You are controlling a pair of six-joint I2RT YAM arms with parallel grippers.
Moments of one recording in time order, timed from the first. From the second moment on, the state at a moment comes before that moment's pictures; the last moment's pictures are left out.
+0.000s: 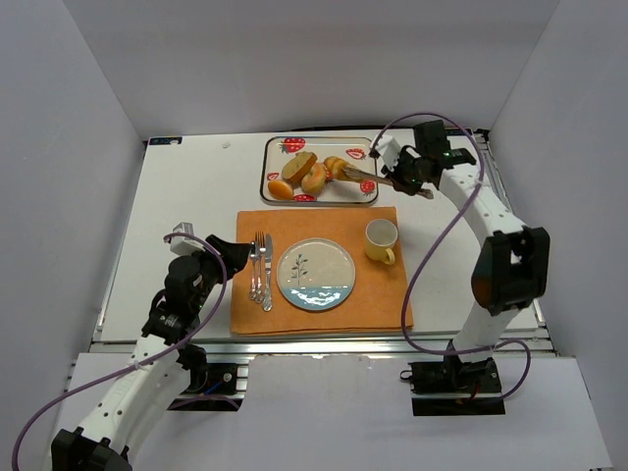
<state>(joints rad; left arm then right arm) -0.32 0.55 0.32 -0.03 -0.07 -0.81 0.25 1.81 1.58 -0.70 -0.26 -0.84</state>
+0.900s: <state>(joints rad) -0.32 0.52 0.32 -0.05 -0.09 -0.81 0.51 1.28 1.03 -0.89 -0.51 -0.98</state>
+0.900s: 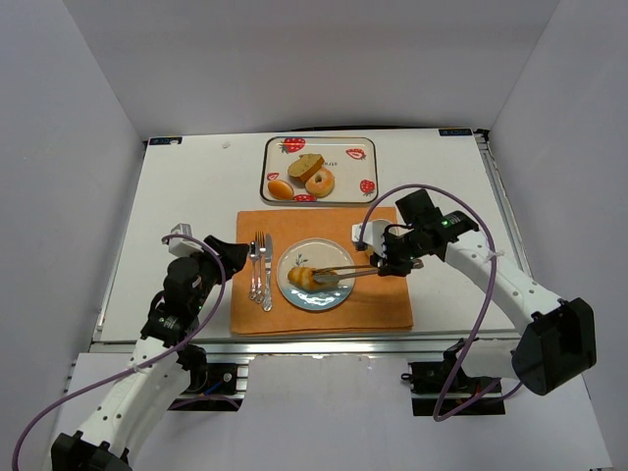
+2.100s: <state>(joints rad) -0.32 0.47 0.32 -0.10 -0.10 -0.81 0.51 1.25 1.13 -0.89 -0.54 -0.97</state>
